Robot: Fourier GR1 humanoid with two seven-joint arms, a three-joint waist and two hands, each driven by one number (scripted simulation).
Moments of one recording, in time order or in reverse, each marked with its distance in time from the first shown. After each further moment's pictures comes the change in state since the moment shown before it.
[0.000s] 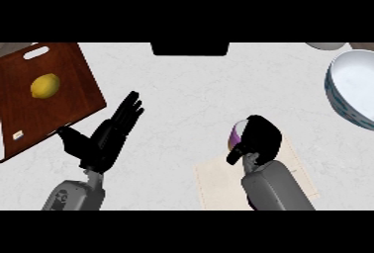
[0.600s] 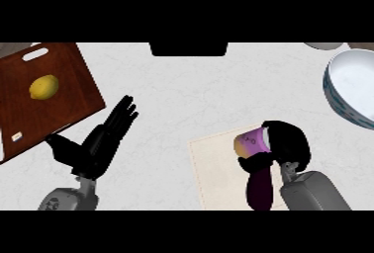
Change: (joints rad) left arm 0.053 0.012 0.021 -0.044 -0.002 -0.028 0.001; right arm 0.112 -0.232 0.004 -0.113 -0.123 0.162 -0.406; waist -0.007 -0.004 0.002
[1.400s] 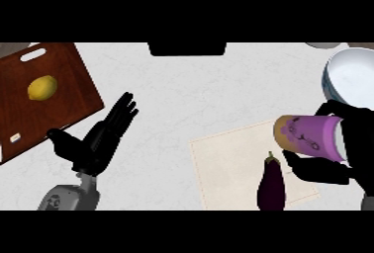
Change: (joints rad) left arm -0.021 -0.023 0.026 0.002 -0.022 -0.002 0.031; right arm -0.012 -0.162 -0.153 -0.620 0.006 0.234 0.105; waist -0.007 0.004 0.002
